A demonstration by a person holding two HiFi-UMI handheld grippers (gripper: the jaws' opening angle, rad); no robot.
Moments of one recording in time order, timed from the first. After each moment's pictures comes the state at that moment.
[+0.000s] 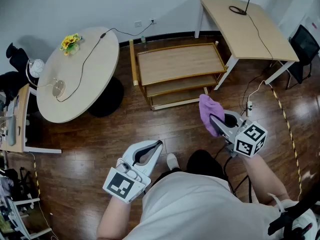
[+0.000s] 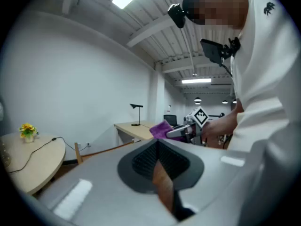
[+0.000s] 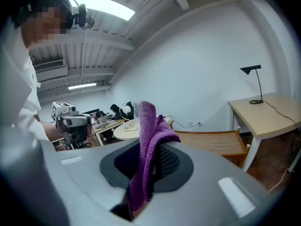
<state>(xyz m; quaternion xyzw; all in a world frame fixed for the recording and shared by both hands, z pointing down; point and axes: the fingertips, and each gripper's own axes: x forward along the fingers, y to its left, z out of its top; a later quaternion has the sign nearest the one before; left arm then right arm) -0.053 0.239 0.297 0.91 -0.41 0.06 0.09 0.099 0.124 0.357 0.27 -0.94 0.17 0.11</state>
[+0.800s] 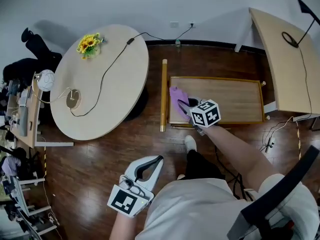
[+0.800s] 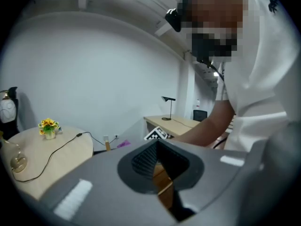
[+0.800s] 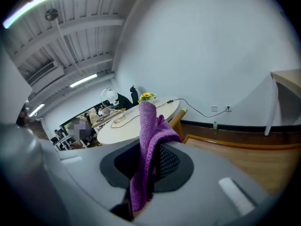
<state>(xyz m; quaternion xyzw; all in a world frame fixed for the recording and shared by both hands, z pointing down) -0.171 0.024 0.313 0.83 -0.54 0.09 0.14 -0.209 -0.196 0.537 0.14 -0.94 0.24 0.19</state>
